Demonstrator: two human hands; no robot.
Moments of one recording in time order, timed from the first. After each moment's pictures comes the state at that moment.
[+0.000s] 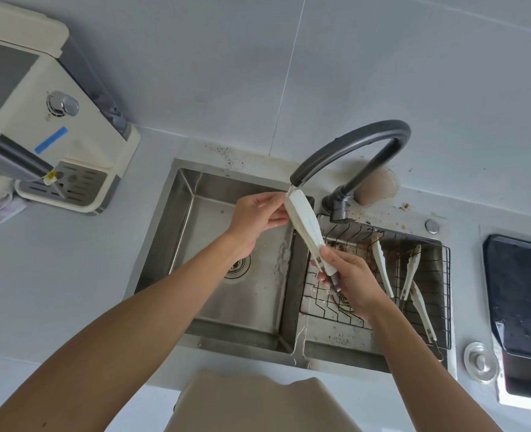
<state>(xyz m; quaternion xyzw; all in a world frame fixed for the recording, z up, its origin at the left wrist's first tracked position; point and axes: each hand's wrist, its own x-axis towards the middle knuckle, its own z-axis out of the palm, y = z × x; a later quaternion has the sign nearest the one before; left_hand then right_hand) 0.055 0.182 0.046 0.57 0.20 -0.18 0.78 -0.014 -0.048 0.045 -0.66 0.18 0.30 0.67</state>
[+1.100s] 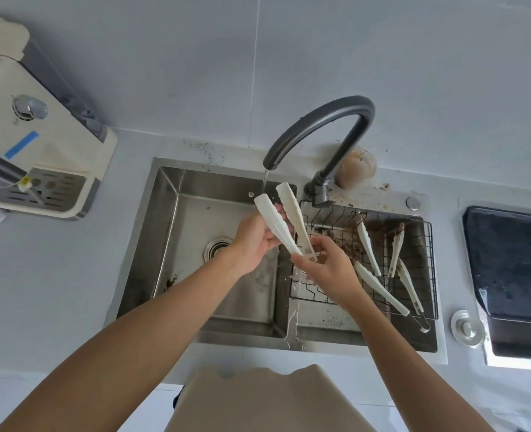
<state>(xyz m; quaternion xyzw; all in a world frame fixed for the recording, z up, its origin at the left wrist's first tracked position) 0.020 0.140 0.036 0.47 0.27 -0.27 0.80 -0.045 -0.038 0.043 -0.82 0.13 0.20 0.52</state>
